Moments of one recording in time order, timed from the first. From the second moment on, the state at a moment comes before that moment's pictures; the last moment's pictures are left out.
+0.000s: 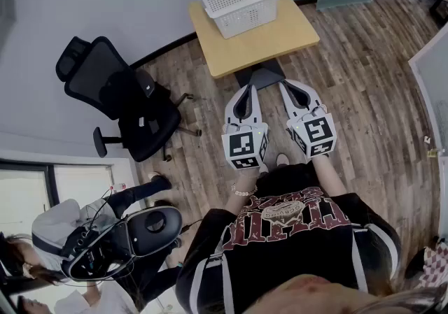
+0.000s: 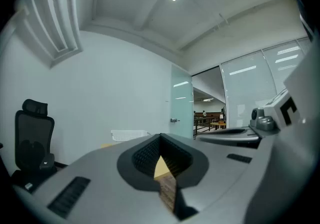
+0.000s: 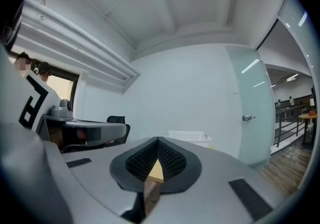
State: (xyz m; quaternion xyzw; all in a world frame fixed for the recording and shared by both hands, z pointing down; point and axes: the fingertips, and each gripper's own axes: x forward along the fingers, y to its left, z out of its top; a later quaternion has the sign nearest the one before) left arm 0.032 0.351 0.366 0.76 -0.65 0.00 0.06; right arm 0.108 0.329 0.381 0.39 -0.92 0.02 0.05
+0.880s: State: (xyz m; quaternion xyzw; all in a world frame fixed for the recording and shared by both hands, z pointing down) left arm 0.045 0.313 0.383 0.74 -0.67 0.00 0.06; right arm 0.118 0.291 0.394 0.36 -0.93 0.03 0.04
